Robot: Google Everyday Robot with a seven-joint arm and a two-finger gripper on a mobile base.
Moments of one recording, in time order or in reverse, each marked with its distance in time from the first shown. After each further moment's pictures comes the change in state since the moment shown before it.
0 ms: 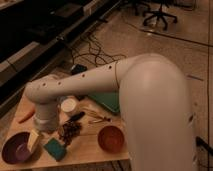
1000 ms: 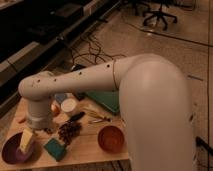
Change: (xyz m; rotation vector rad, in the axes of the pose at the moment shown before) arm -0.014 0.031 -0.017 -0.033 -0.025 -0.187
